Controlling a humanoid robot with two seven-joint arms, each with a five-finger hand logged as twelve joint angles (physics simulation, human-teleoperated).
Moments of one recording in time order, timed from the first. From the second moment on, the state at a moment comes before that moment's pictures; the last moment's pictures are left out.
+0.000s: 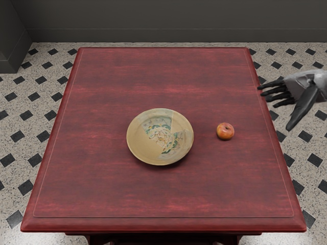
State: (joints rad) left arm -0.02 0.00 -0.04 -0.08 0.05 -0.21 0.11; right arm 1.19 -0.95 0.28 1.19 -0.20 0.60 -0.61
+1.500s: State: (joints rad) left arm -0.02 0.00 -0.04 -0.08 0.05 -0.21 0.11; right arm 1.62 -0.45 -0.50 1.59 -0.58 -0.28 -0.61
